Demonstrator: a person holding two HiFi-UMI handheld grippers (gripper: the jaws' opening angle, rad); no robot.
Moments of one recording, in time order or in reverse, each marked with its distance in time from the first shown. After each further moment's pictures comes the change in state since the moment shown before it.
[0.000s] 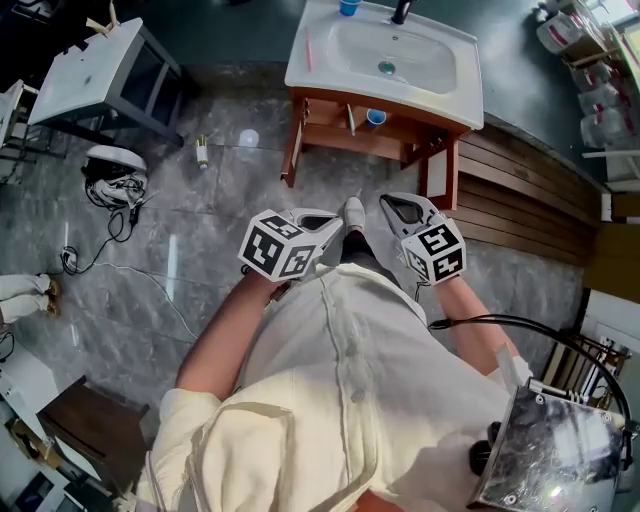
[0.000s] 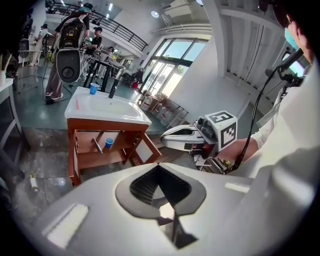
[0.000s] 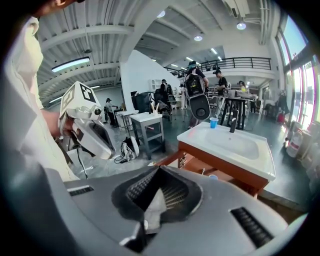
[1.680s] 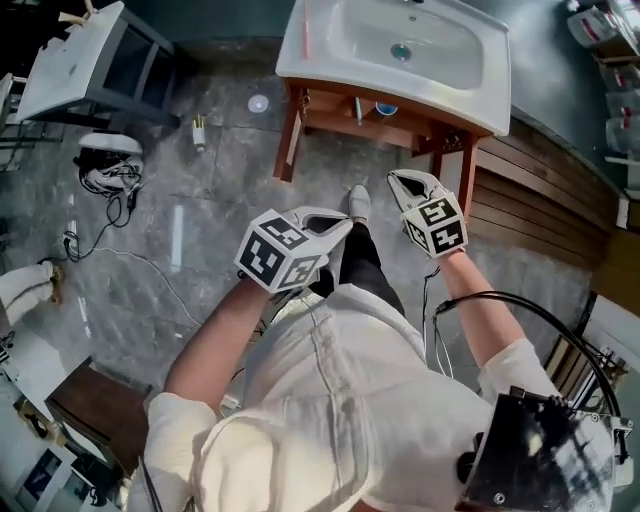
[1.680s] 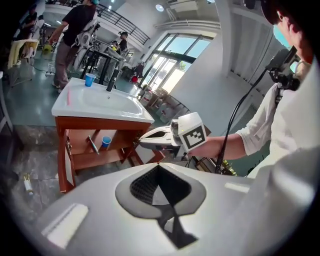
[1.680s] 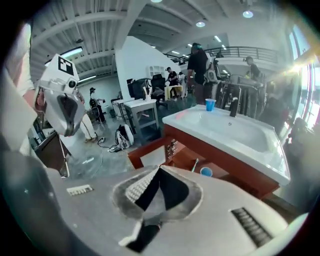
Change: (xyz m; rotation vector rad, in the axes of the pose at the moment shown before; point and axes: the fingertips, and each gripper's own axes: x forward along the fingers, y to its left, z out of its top) left arm 0.055 0.039 0.033 -0.039 0.055 -0.038; right arm 0.096 -0.107 -0.049 -0.005 0.147 0.018
